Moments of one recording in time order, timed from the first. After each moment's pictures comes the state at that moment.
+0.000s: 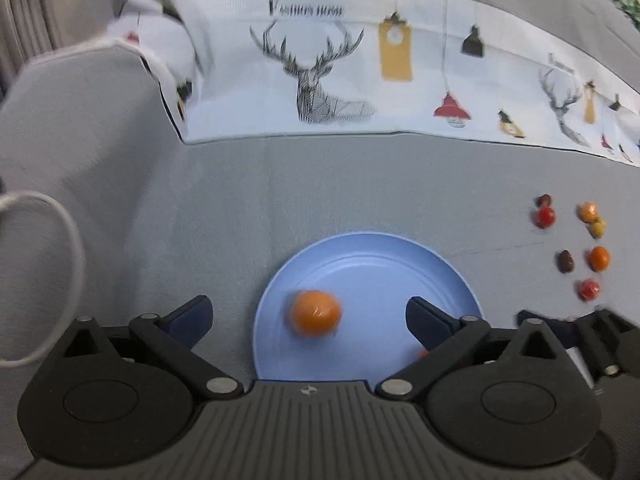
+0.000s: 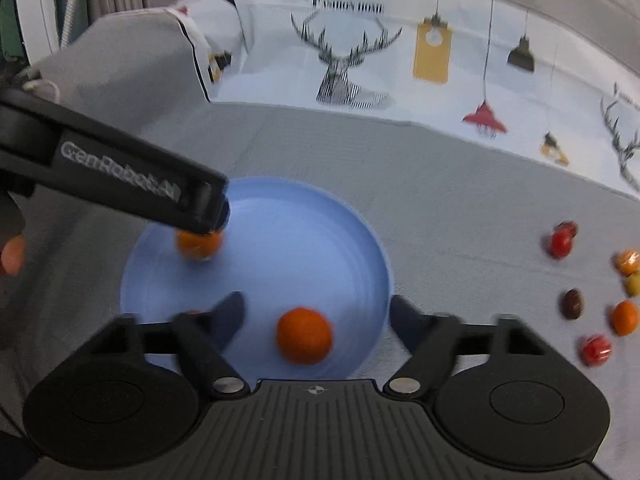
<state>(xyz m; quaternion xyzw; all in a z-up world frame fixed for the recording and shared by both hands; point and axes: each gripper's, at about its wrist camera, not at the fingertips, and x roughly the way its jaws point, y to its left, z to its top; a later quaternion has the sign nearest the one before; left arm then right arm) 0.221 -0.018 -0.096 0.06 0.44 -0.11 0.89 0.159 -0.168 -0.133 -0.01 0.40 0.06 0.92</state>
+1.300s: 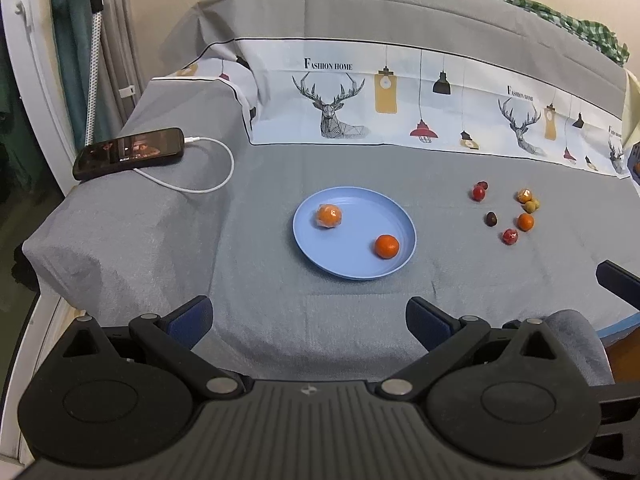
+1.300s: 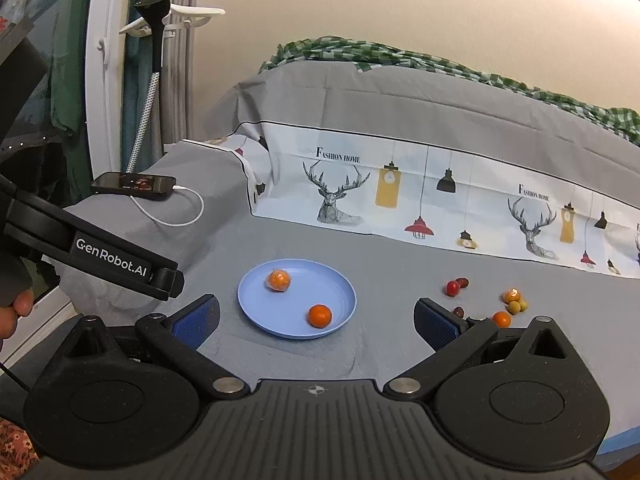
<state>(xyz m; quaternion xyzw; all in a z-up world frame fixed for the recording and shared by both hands) -0.032 0.020 0.016 0.04 0.40 -0.07 0.91 -0.117 -0.165 0.006 -0.03 0.23 0.04 0.97</state>
